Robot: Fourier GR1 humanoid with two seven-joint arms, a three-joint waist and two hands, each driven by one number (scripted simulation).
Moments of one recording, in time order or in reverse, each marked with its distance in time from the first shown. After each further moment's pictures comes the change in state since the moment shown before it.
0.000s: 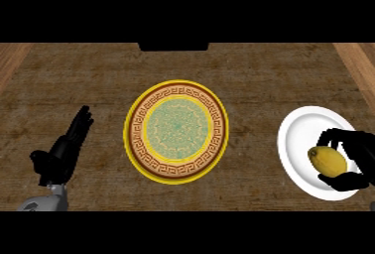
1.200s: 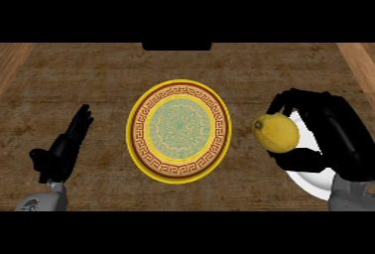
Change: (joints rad) left arm -0.023 0.000 0.024 0.041 -0.006 -0.029 -0.029; right arm -0.264 0.240 0.203 -0.465 0.001 0.145 0.439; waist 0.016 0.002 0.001
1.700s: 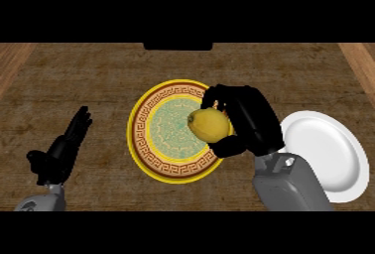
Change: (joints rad) left arm 0.013 0.002 0.007 -0.009 0.006 -0.017 0.005; right arm -0.169 0.158 0.218 0.296 0.083 -0.149 0.097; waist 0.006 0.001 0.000
